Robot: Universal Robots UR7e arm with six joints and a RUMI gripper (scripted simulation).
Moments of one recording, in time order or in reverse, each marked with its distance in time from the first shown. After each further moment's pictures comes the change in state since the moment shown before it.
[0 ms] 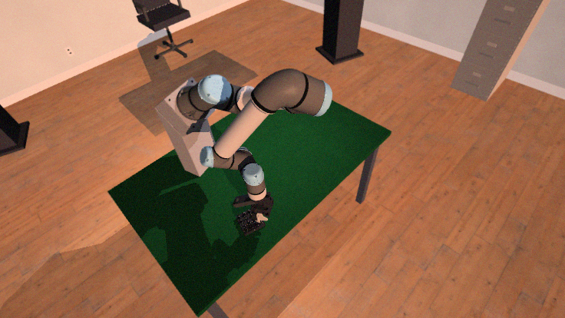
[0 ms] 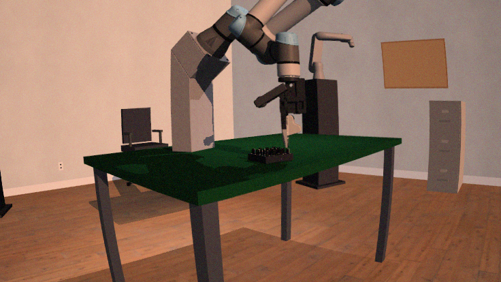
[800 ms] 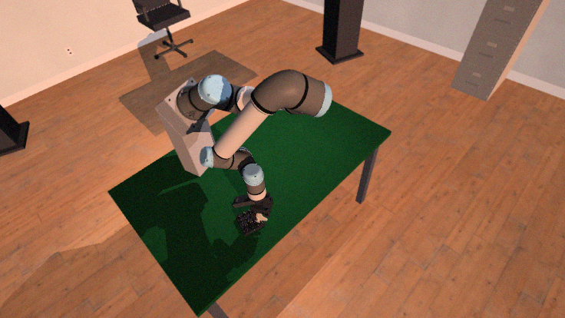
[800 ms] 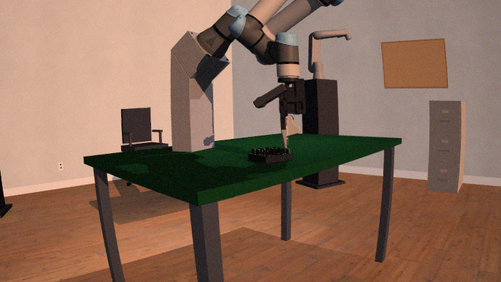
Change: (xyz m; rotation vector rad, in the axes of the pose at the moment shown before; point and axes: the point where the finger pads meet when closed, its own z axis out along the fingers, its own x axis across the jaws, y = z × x) arm 0.000 -0.002 0.001 0.002 0.000 0.003
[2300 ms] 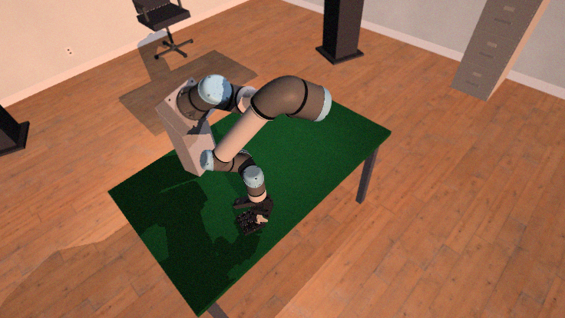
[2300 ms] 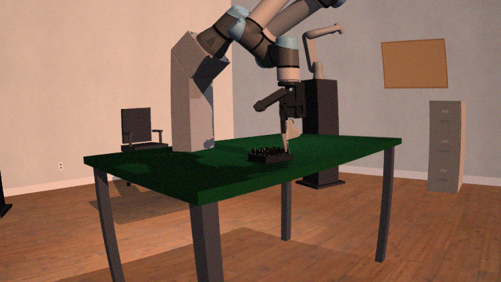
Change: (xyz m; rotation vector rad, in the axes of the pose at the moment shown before) arm 0.000 0.000 0.012 0.000 0.000 0.000
